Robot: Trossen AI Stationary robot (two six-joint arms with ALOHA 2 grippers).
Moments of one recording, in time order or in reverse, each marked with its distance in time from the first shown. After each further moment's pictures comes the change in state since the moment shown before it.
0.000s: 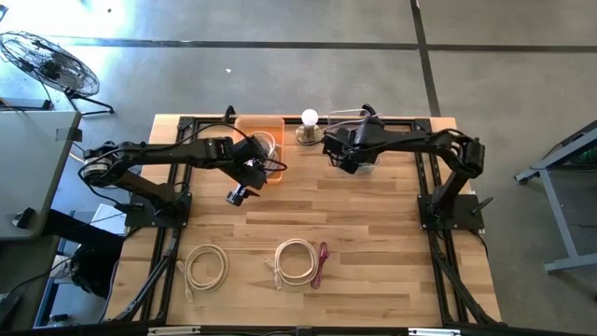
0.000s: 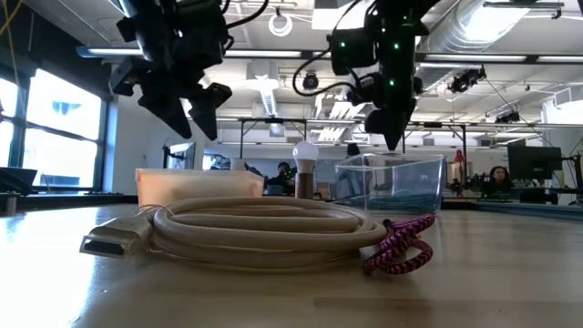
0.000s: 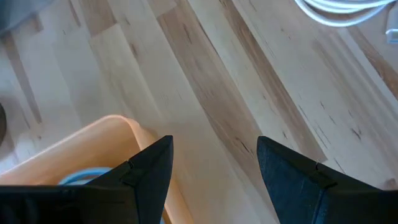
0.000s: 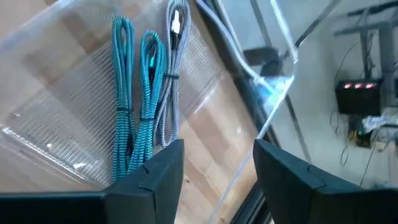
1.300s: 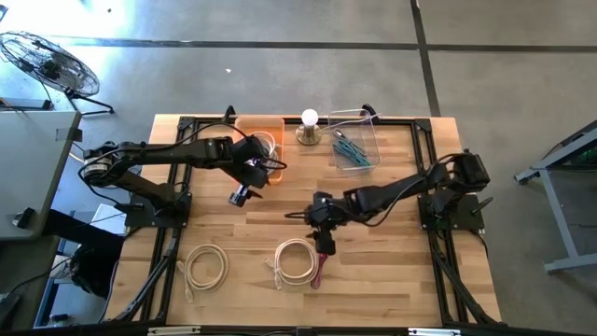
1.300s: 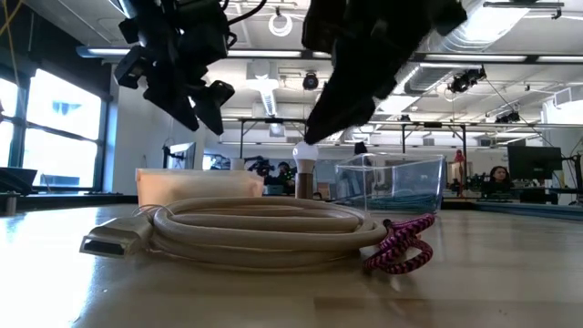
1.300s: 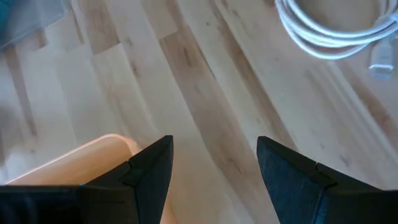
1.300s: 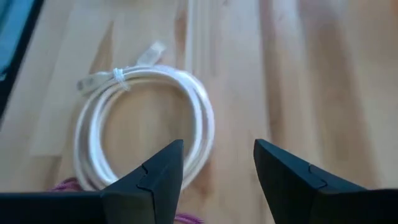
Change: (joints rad) left arm 0.000 0.000 0.000 0.048 0.059 -0.071; right arm 0.501 0.006 -0.204 0.881 -0.731 -0.019
